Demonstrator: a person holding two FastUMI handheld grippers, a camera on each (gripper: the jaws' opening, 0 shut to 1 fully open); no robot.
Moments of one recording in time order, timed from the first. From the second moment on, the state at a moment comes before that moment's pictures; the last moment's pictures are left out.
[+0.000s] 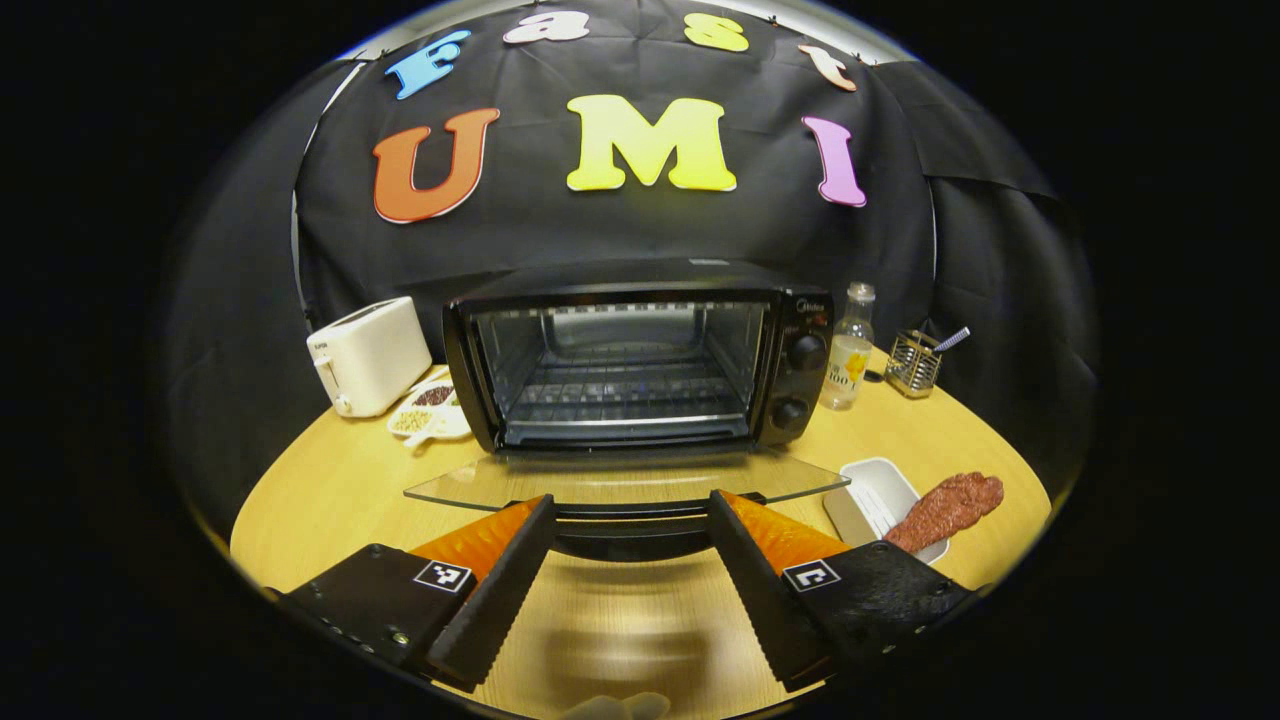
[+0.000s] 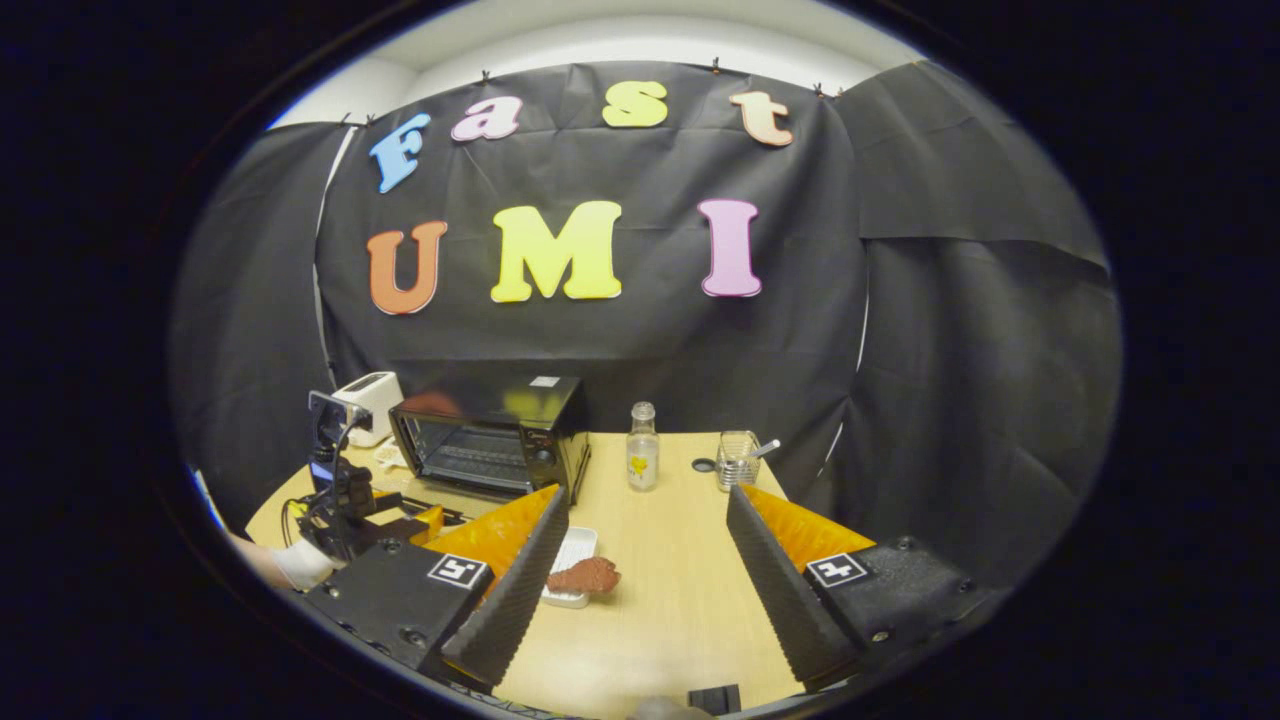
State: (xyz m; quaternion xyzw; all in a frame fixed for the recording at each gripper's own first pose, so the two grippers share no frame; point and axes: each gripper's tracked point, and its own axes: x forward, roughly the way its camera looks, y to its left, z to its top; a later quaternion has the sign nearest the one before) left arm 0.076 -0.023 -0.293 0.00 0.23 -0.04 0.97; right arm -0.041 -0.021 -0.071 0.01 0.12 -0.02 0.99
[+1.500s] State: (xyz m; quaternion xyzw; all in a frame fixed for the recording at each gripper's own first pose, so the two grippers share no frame) left arm -0.034 -0.013 -0.279 -0.05 0.26 -0.03 0.96; right arm 0.029 0.005 -0.242 0.08 0.32 0.11 0.94
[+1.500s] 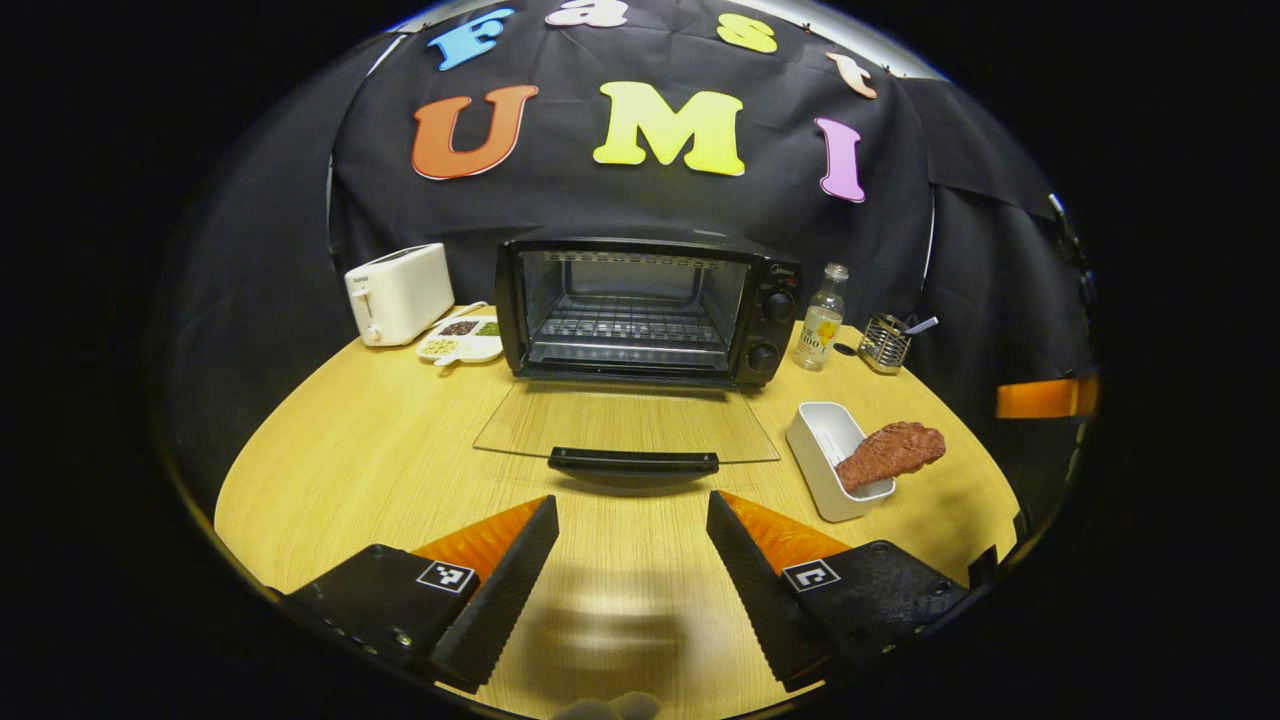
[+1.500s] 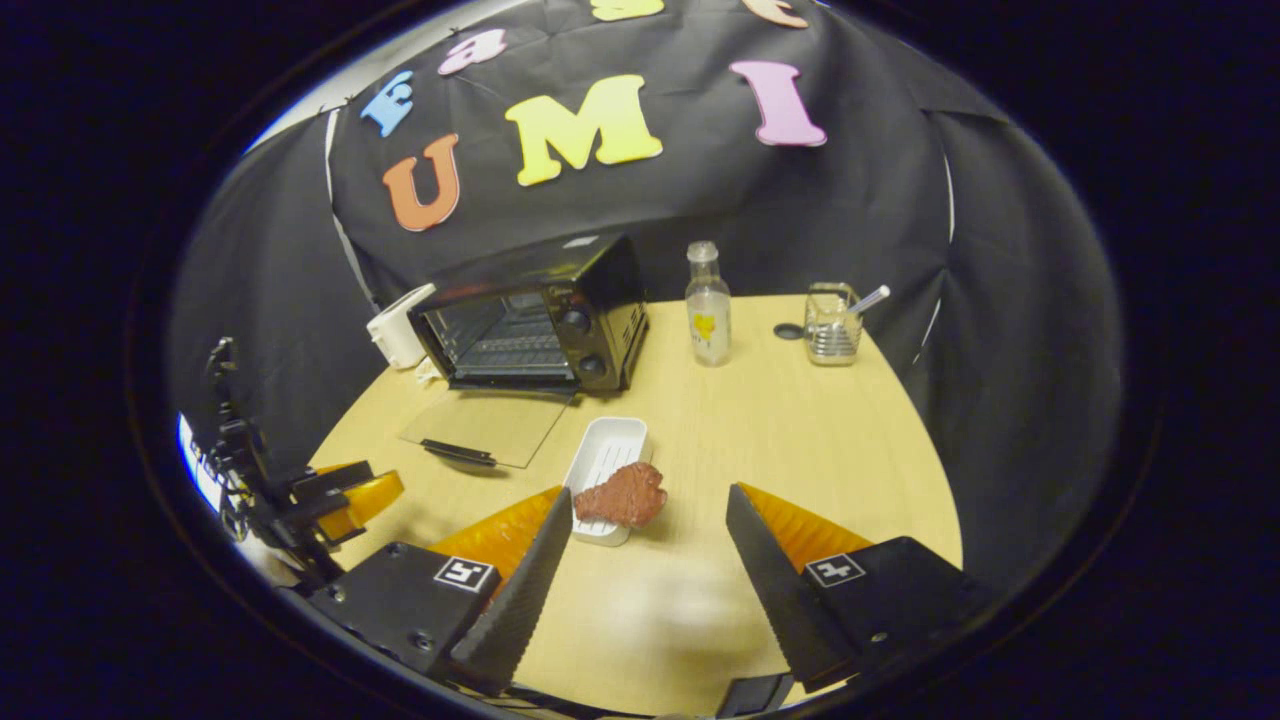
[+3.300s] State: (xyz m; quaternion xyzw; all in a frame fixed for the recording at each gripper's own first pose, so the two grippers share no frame) left arm -0.061 0.066 -0.203 -0.03 0.25 -0.01 0.97; right arm 0.175 0.194 -0.200 0.45 0.29 0.16 0.83
